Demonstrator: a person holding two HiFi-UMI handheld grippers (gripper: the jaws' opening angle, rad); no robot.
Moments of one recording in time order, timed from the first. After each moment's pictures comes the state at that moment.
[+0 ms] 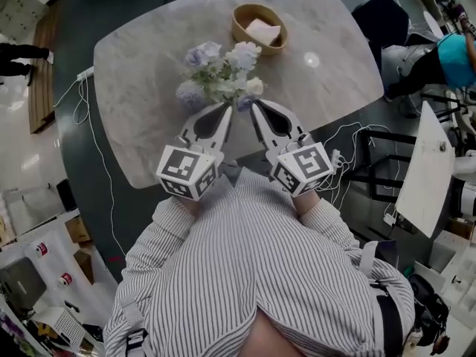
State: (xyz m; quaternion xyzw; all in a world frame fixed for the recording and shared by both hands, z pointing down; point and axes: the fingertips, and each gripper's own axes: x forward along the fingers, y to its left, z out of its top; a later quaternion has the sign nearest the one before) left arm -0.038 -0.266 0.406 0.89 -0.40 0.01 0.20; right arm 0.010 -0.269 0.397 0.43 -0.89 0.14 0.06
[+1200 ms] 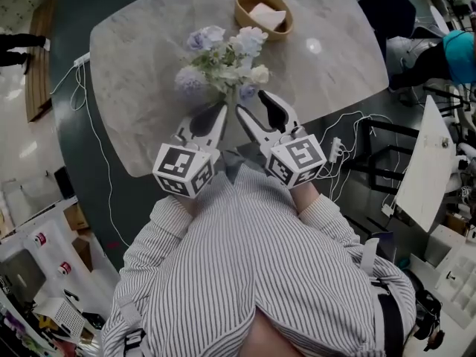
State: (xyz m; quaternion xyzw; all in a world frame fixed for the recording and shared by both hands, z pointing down) left arm -0.052 -0.252 0.436 0.88 -0.41 0.02 0.24; right arm -0.004 -0.261 0.441 0.42 -0.89 0.19 0.09
